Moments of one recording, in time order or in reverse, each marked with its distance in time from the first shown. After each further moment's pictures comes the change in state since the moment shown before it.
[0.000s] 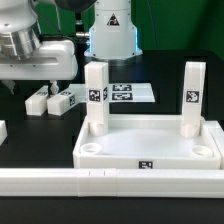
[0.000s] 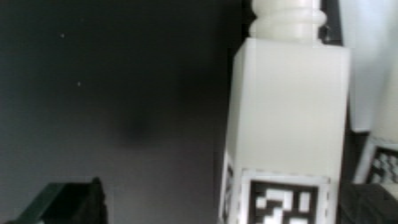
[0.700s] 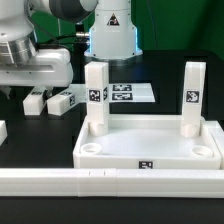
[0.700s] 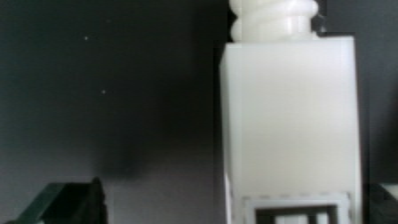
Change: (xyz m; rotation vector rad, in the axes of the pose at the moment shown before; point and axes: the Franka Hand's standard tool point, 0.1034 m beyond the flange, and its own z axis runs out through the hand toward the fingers) arm 0.006 0.006 0.004 -0.016 -0.006 0.005
